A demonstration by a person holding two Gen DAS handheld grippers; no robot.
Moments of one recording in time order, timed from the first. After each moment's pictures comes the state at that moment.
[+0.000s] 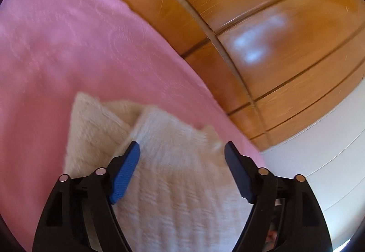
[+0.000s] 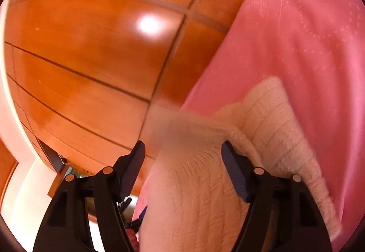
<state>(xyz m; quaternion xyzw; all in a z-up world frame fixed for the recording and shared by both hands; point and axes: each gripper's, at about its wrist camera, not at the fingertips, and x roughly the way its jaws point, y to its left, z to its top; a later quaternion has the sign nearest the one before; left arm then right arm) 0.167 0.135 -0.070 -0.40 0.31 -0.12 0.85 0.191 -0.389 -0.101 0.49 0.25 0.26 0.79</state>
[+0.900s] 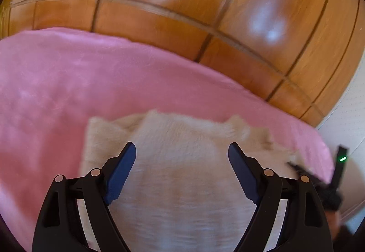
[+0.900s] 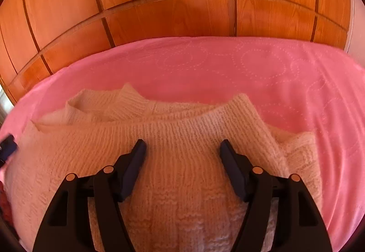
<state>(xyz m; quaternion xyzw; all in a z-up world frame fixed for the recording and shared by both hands) 0.151 0.067 -0.031 -0.22 0.32 -0.02 0.92 0.243 -0.263 -0.082 0.03 0.39 0.09 0.91</state>
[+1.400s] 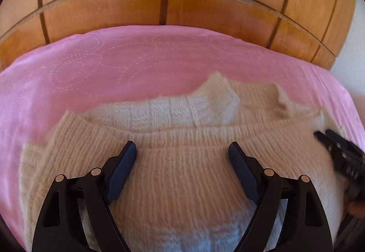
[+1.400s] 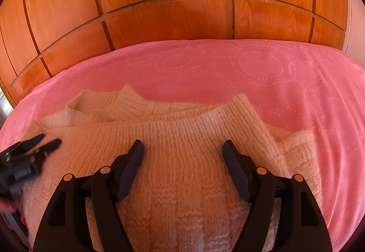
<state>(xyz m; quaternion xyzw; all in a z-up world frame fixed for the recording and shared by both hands) 0.228 -0.010 -0.073 -0.06 0.42 -0.04 0.90 0.233 -0.260 -0.078 0.04 0.38 0.09 0.92</state>
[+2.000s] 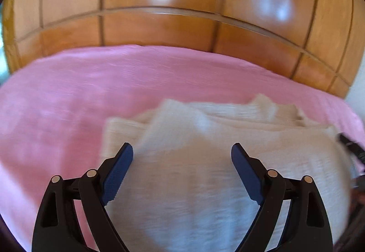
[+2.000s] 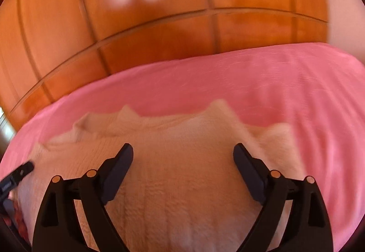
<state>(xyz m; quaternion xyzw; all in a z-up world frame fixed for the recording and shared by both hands) 0.134 0.067 -0.052 -0.08 0.34 0.07 0.93 0.199 -0.285 -0.062 0.10 0.32 0.05 0.94</state>
